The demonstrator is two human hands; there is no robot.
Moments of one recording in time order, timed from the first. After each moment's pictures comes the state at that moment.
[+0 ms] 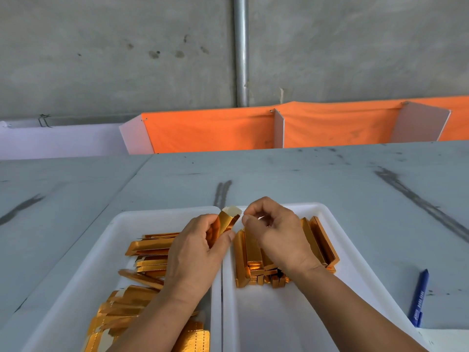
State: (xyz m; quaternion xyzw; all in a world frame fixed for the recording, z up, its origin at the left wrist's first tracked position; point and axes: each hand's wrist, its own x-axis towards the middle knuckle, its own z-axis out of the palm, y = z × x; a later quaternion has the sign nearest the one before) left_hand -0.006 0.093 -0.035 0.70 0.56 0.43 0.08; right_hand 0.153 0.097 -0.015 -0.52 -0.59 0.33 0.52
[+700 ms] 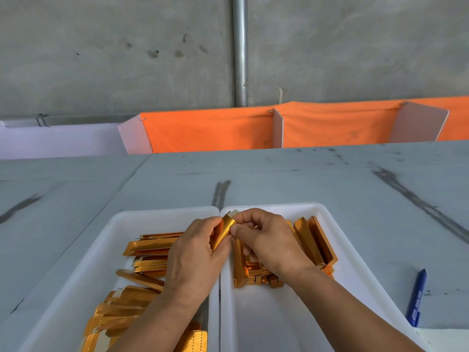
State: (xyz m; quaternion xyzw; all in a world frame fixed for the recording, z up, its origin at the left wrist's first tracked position) left_hand -0.003 0.087 -0.030 0.73 0.55 0.41 0.03; right_hand 0.147 0.093 -0.015 -0.50 -0.58 0.44 0.46
